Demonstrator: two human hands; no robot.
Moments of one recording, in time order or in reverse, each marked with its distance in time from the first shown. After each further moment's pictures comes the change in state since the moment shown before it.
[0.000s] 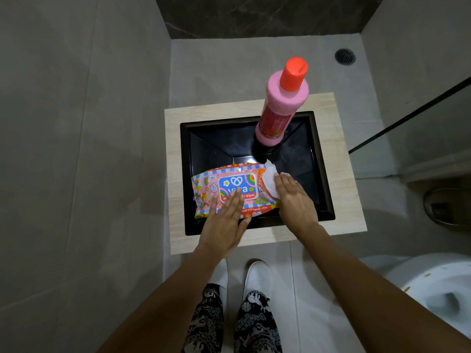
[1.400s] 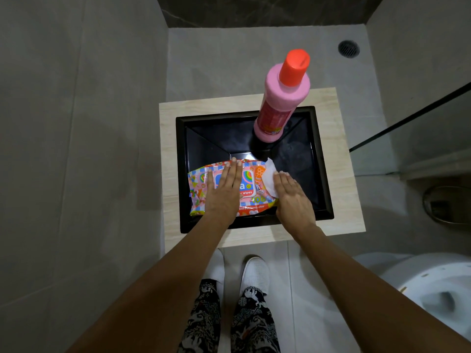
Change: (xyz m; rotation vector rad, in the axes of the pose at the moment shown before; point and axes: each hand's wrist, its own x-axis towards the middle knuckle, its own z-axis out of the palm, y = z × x) left_hand 0.053 0.000 -0.031 0.065 -0.025 -0.133; right_hand 0.005 0.012 0.015 0.044 0.055 -0.019
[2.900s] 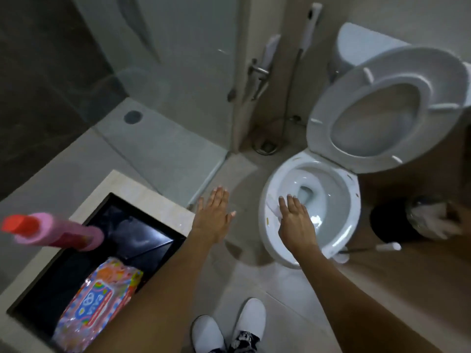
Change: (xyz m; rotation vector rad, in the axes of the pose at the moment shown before) left_hand -0.055 0.316 -0.098 0.268 -0.040 0.853; right_hand -0.312 0.154 -0.074 0.158 0.401 1.044
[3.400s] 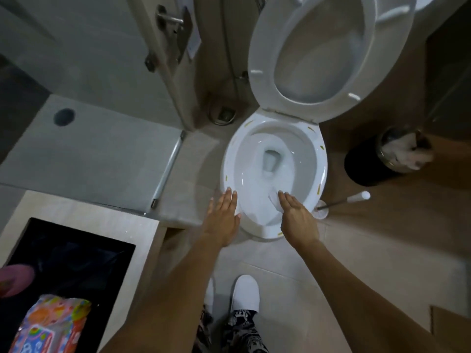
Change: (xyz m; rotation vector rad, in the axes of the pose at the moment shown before) left_hand 0.054 0.127 0.096 0.131 -0.143 0.231; right_hand -0.032 0.134 0.069 0.162 -0.039 0.209
